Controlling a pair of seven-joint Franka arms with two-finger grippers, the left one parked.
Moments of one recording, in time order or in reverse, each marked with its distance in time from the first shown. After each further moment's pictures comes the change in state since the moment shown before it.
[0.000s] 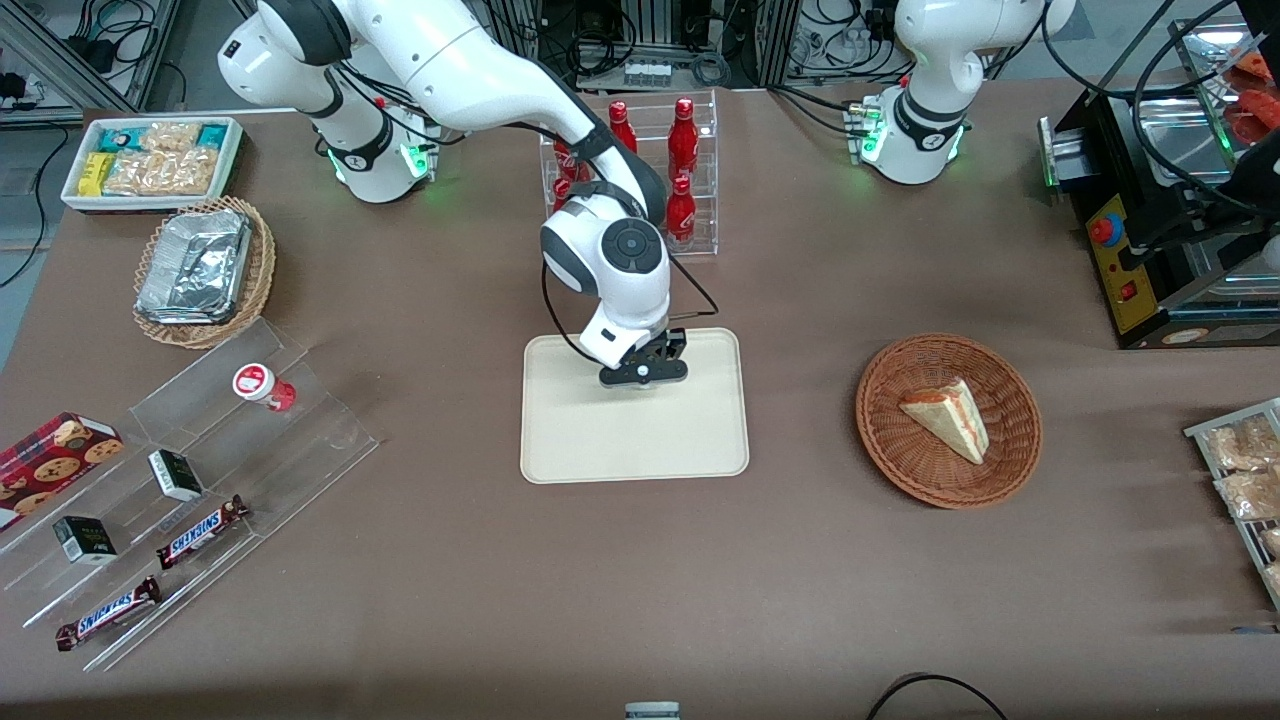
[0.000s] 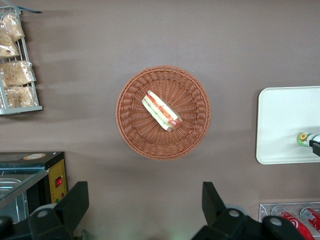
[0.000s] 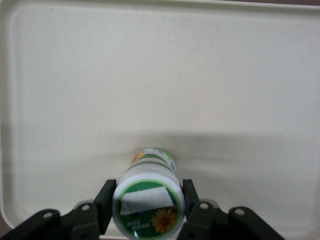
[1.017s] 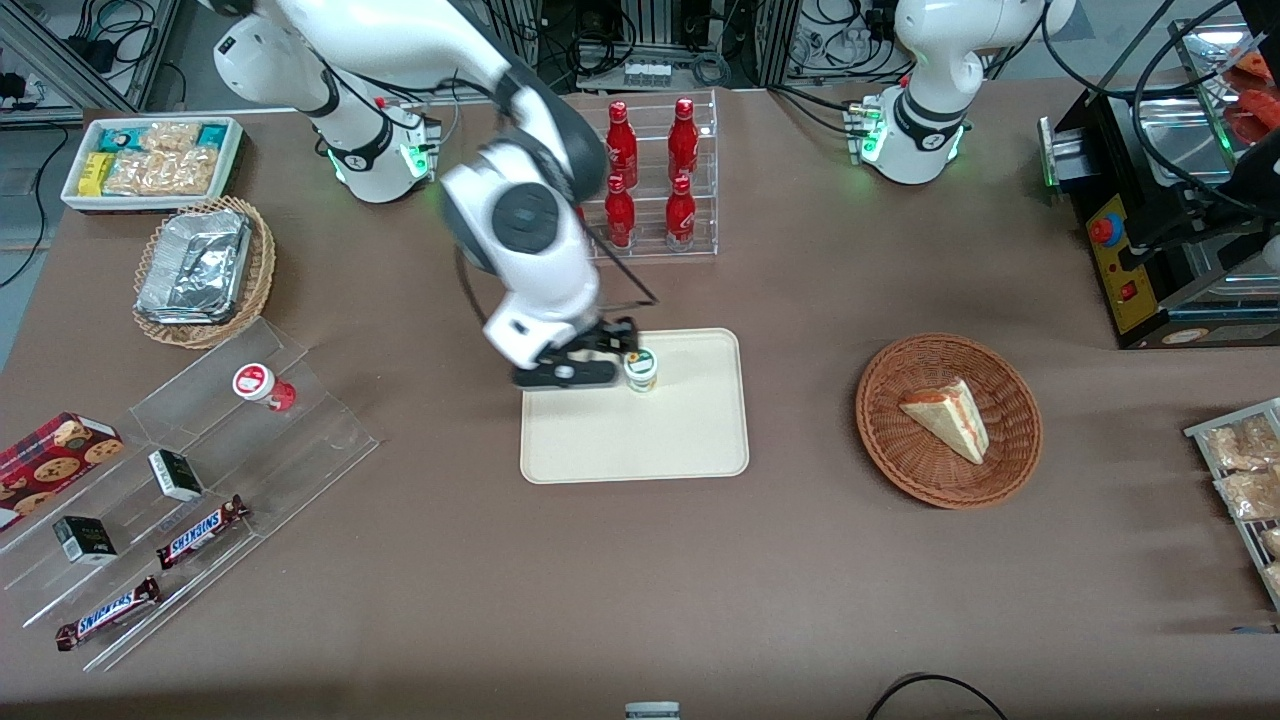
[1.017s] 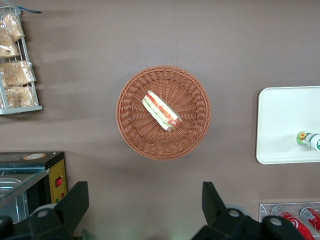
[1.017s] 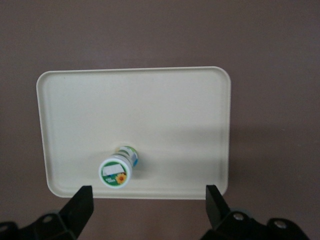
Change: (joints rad) arm -0.174 -0.315 -0.015 0.008 0.044 -0.324 -0.133
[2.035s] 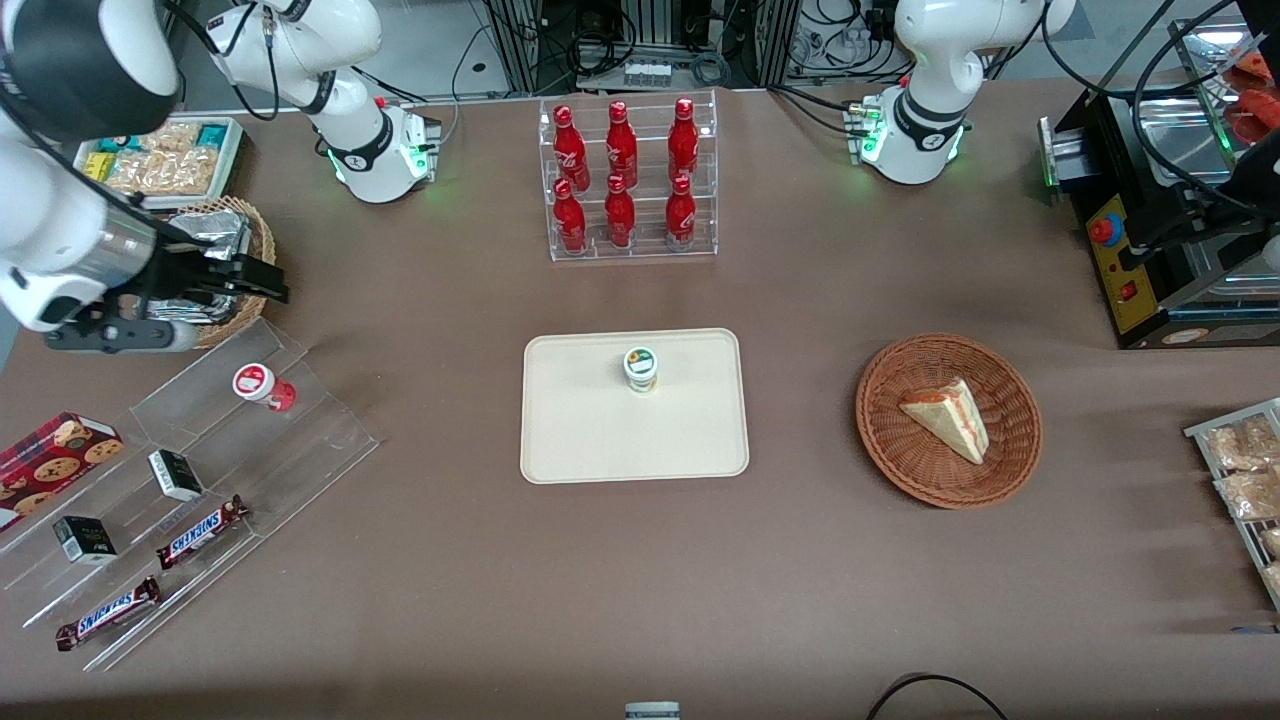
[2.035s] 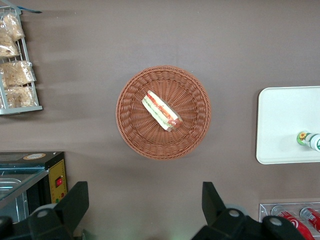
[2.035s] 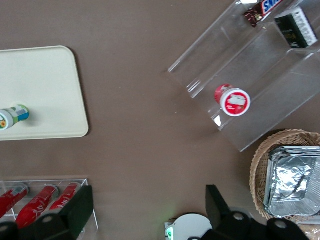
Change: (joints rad) arm -0.547 -0.363 -0.007 -0.050 -0.039 -0.507 -0.465
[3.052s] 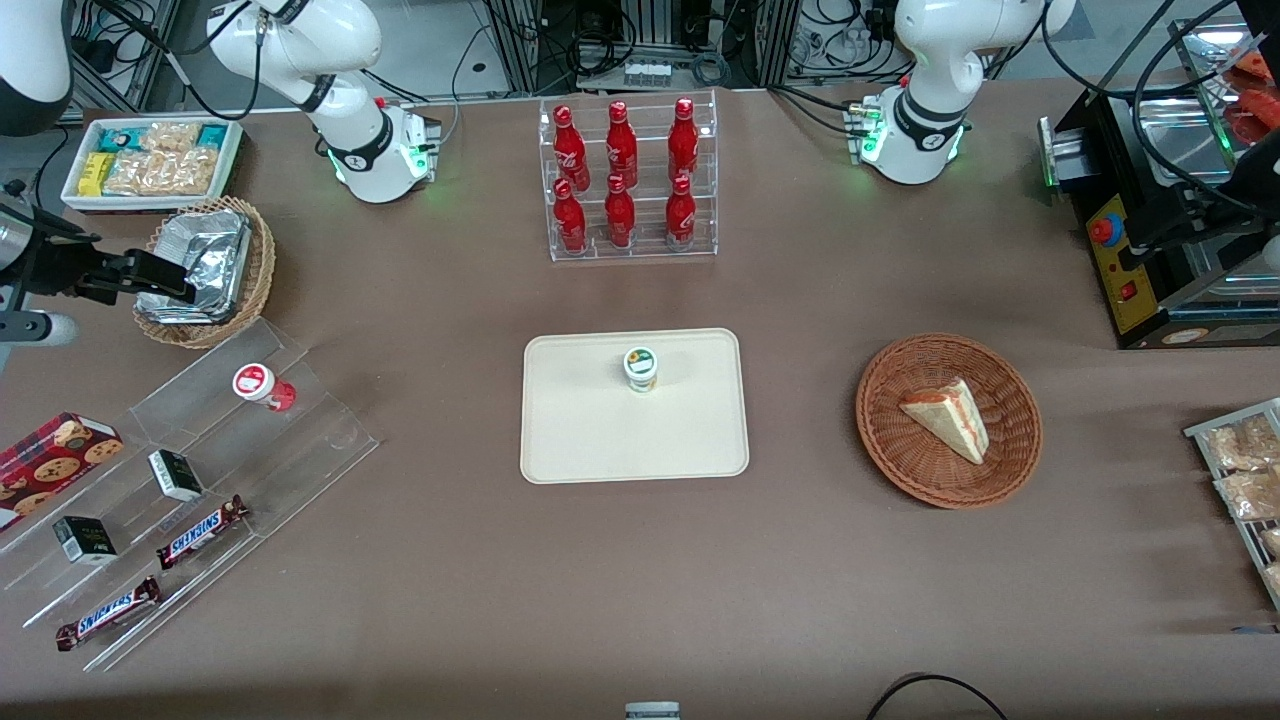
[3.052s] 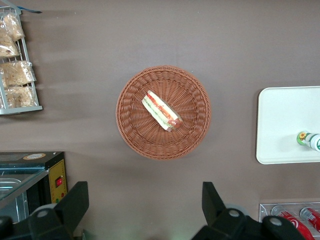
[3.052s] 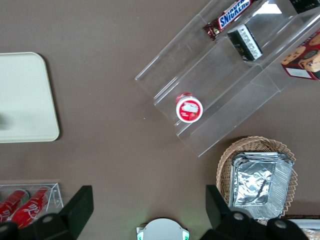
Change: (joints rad) arm -0.225 -0.012 0.113 0.016 -0.053 -0.005 -0.151
